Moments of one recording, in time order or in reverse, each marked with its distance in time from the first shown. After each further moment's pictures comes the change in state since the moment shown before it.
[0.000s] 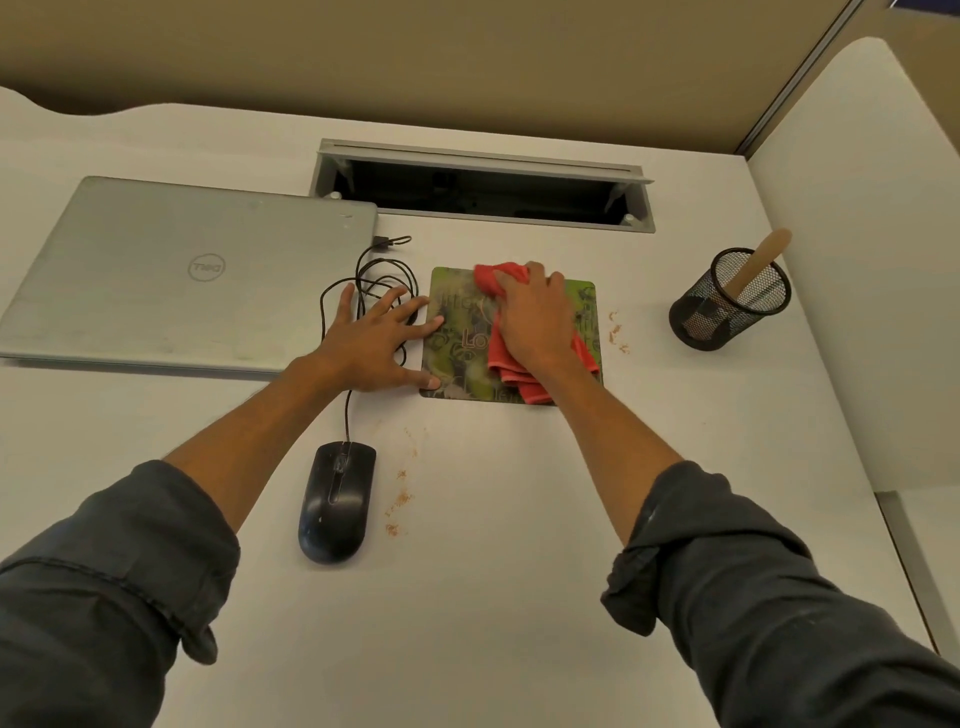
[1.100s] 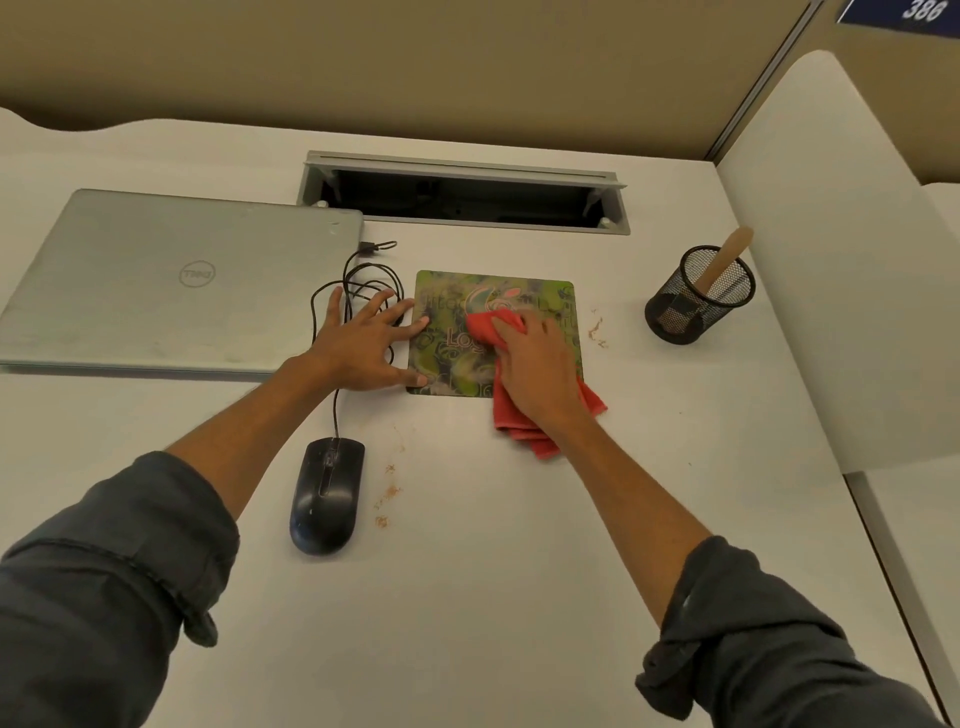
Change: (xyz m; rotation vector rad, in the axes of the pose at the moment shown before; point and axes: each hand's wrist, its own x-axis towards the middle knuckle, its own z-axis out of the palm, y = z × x) left_hand -0.003 0.005 -0.004 0.017 -0.005 -0.006; right_hand -0.069 0.016 -0.012 0.058 -0.024 -0.070
